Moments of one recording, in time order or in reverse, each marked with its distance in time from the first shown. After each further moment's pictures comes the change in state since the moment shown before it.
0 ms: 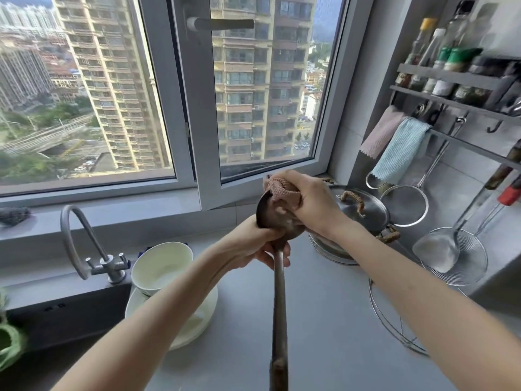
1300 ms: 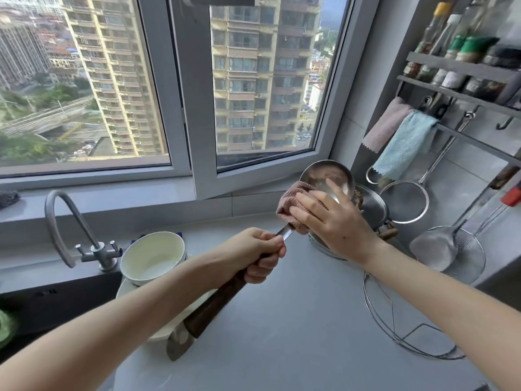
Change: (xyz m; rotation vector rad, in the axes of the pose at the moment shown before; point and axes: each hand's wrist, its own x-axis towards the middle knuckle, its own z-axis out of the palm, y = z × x) left_hand -0.012 -0.014 0.014 -0.155 -0.094 -0.173; right_hand -0.051 0.073 -0.015 -0.880 -0.005 -0.661
